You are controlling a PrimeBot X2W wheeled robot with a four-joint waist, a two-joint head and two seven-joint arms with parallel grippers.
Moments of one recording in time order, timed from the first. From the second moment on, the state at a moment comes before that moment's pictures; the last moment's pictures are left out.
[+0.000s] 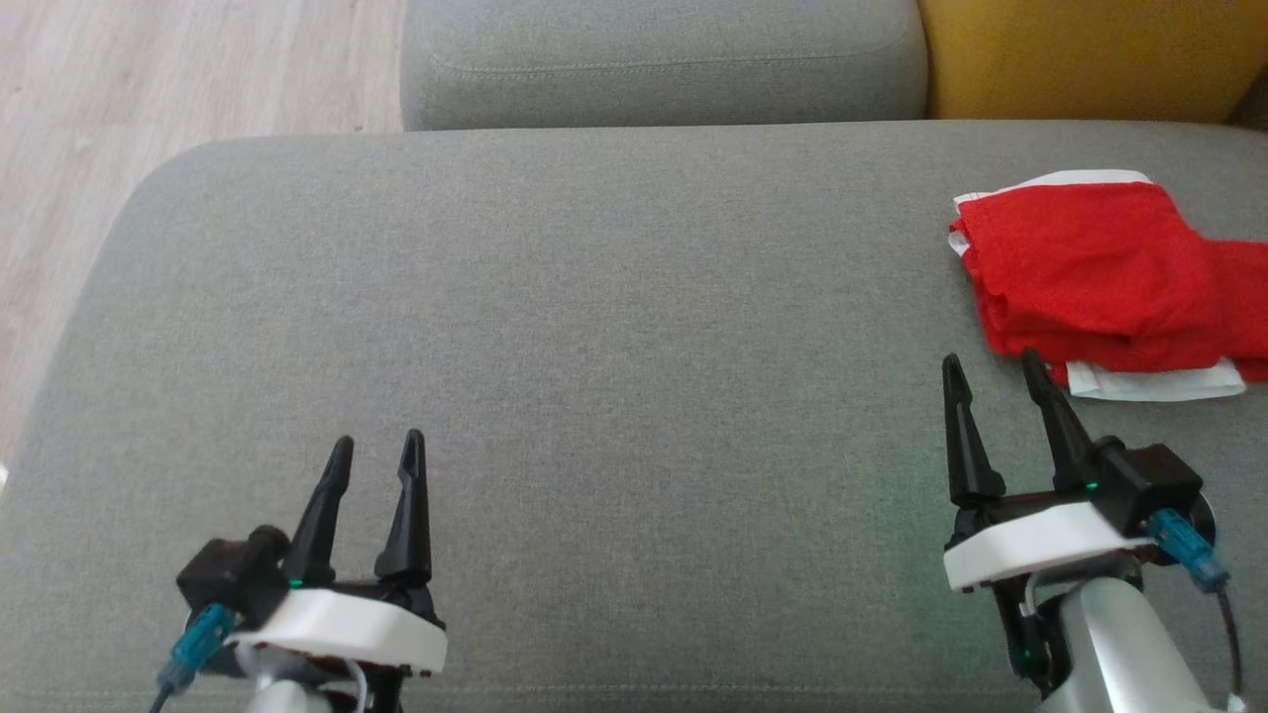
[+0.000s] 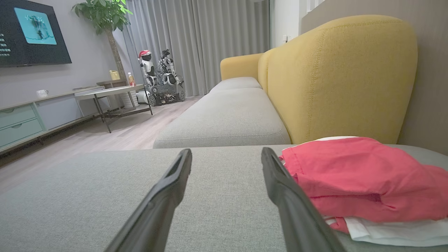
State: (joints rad) left arm 0.04 0.05 -0.17 0.14 -0.35 -0.05 -0.26; right arm -0.13 -0.05 0.05 0.32 0.14 0.13 -0.25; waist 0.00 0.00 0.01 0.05
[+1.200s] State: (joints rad) left arm 0.08 0.04 -0.13 0.24 -0.62 -0.05 -0.19; right arm -0.07 -0.05 0.03 0.38 0.40 0.13 -0.18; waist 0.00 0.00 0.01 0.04
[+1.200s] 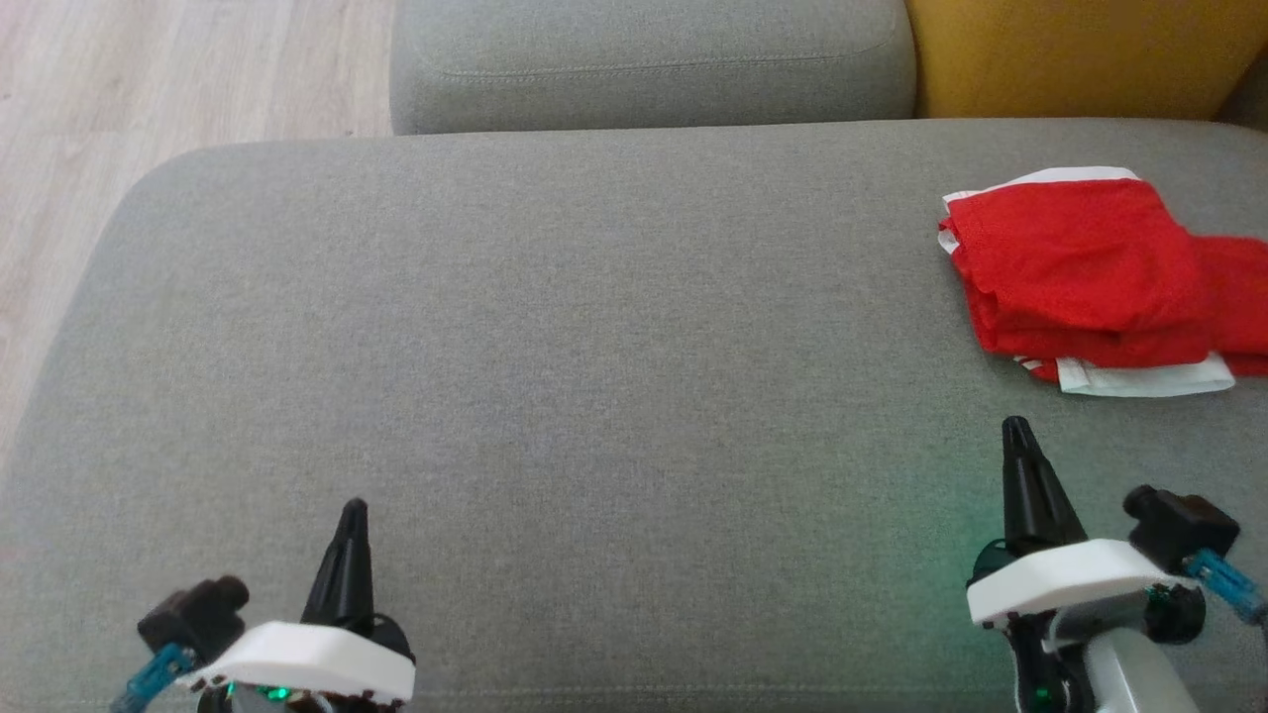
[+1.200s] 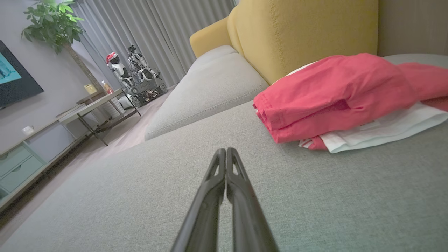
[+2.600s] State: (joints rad) left arm 0.03 0.04 -0.05 0.25 -1.03 -0.08 -0.08; right arm -0.07 -0.05 -0.04 0.34 0.89 0.13 -0.06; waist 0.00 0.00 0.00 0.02
